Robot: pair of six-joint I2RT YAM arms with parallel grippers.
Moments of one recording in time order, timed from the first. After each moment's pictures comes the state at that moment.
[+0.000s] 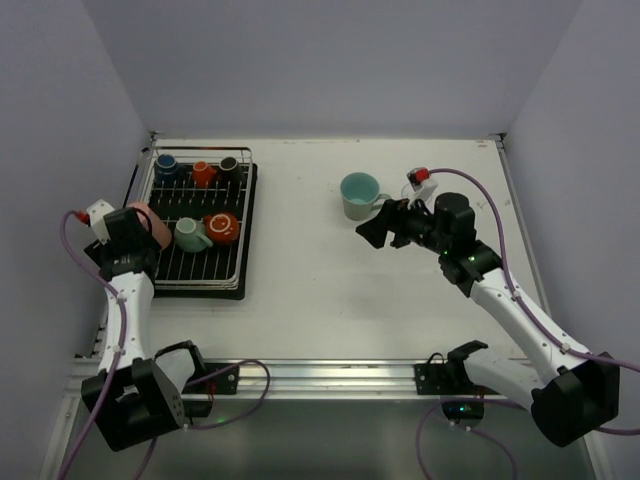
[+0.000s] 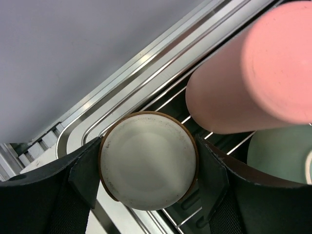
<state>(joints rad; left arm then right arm) 0.35 1.01 0.74 -0.44 -0.45 -0.34 0.41 1.03 0.81 -0.11 -0.37 0.43</state>
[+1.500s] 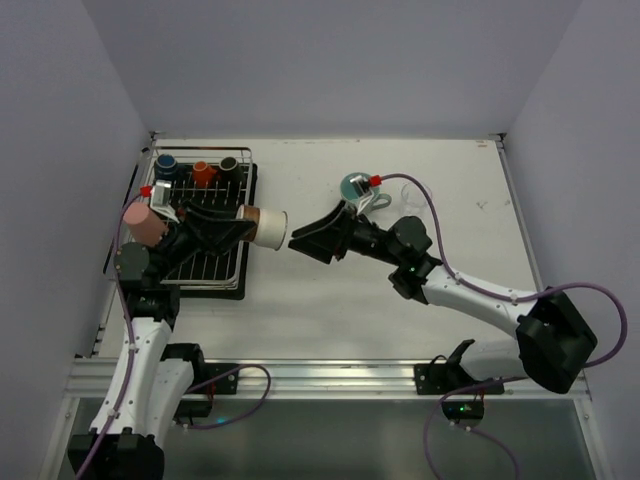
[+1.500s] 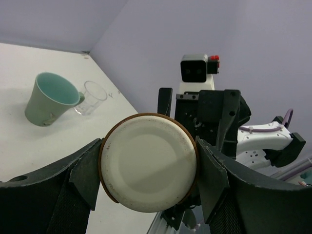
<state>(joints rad) 0.04 0.68 0.53 0.52 0.87 -1.06 0.79 1.30 0.72 0.86 -0.51 0.99</state>
